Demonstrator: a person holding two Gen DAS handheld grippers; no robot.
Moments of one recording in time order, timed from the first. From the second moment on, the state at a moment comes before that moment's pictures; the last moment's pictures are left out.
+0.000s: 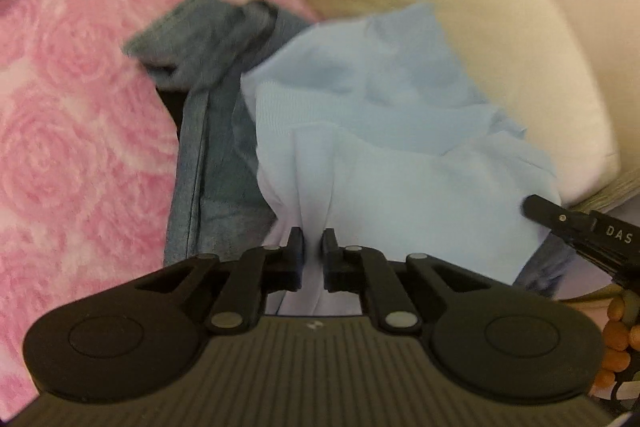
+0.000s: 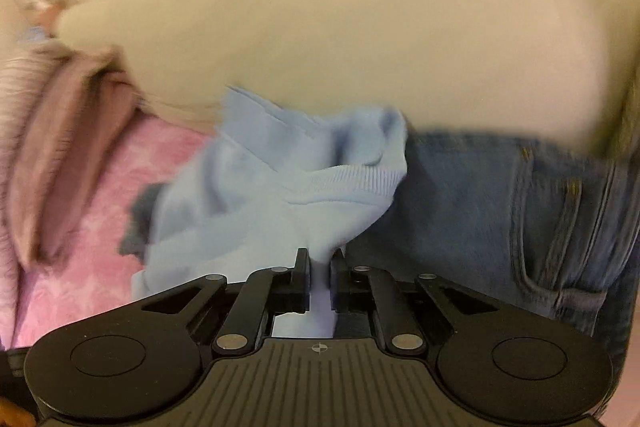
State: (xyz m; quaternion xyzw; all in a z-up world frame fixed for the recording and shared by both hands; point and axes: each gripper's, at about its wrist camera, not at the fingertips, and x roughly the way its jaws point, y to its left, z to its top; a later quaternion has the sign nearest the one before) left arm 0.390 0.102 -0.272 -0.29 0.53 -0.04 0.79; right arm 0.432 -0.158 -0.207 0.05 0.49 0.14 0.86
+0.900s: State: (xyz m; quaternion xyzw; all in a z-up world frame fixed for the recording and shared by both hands) left arm -0.138 0.251 0.065 -0.28 0.10 0.27 0.92; right arm 0.054 0.084 0.047 0.04 0.20 0.63 0.75
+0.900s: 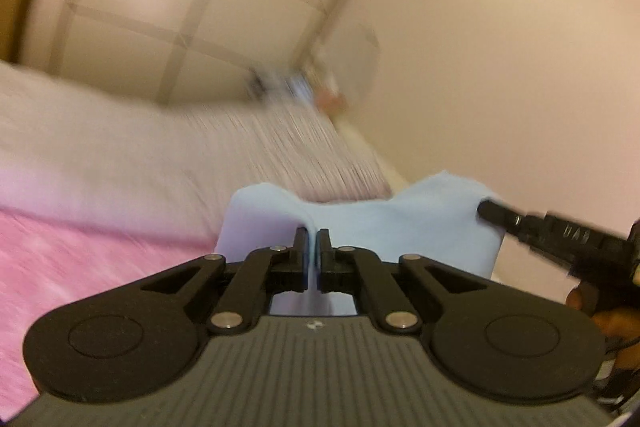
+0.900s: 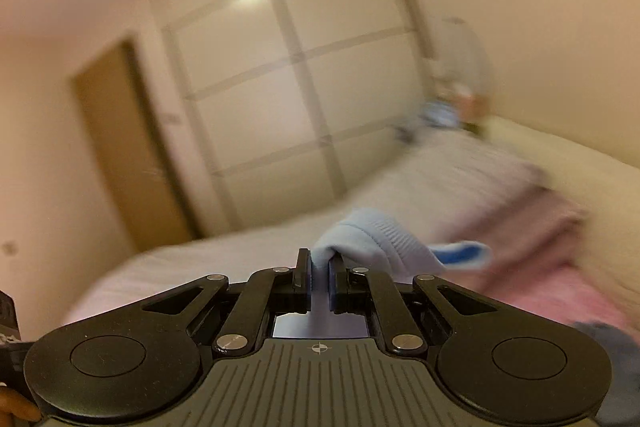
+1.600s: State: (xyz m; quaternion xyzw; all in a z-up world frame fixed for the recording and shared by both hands) left arm -0.241 0.224 0.057 -0.30 0.26 0.40 0.82; right arm -0.050 0.248 -0.062 -0.23 0.41 0.55 0.69
